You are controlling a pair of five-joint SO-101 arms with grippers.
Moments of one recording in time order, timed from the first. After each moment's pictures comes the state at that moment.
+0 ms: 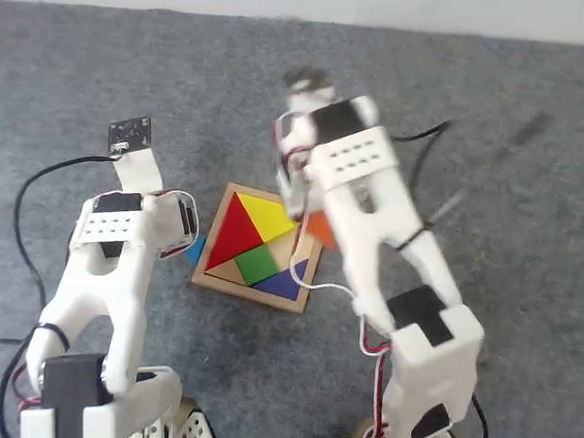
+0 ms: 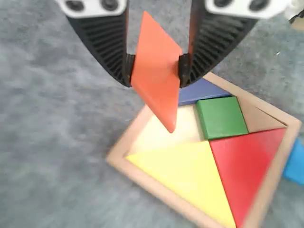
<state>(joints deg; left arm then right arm) -13.1 -13.2 47.6 53.1 15.4 -33.5 21.7 -22.1 95.8 -7.8</state>
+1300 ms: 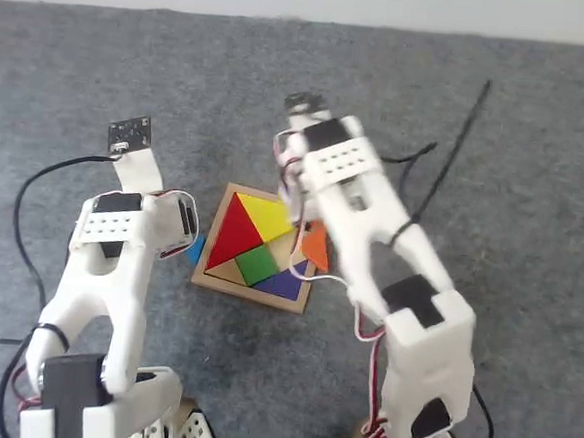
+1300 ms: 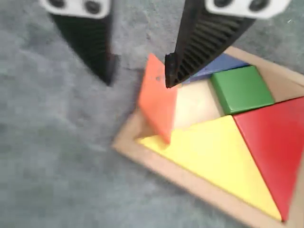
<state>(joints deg) -13.1 -13.2 47.6 53.1 15.4 -29.6 22.2 -17.1 88.4 -10.4</state>
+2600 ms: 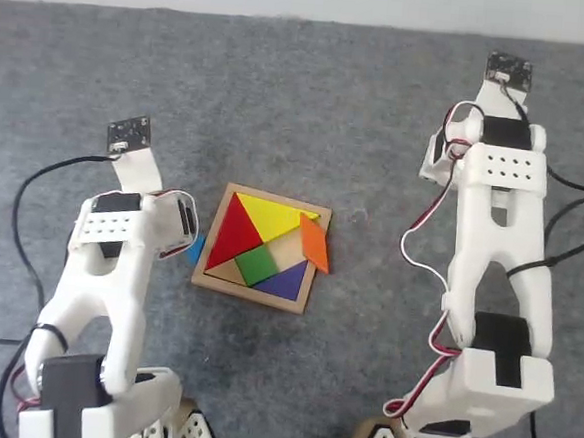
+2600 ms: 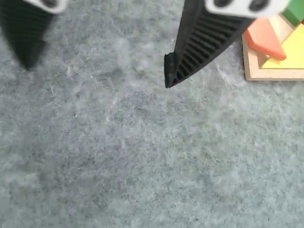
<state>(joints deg) -13.1 -13.2 47.6 53.1 15.4 -0.7 6.9 -5.2 76.7 -11.4</state>
